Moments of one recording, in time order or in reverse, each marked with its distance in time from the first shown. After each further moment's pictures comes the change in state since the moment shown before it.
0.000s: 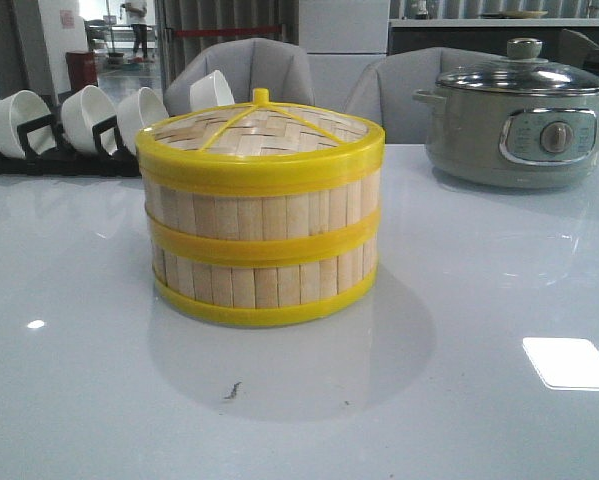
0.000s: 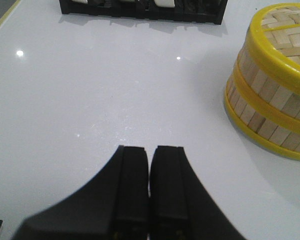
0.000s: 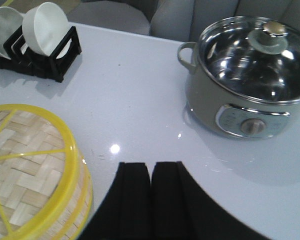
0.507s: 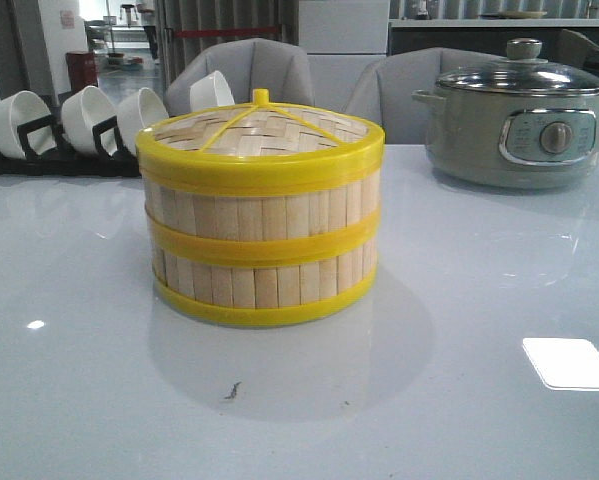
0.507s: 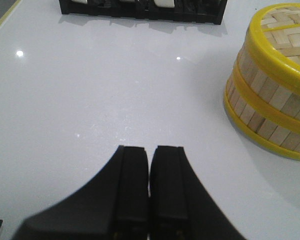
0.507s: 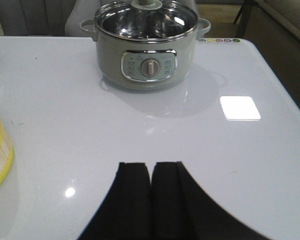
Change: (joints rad) left arm 0.000 0.000 0.000 0.000 0.000 0.000; right arm -0.289 -0.734 0.814 -0.004 -0.240 -0.002
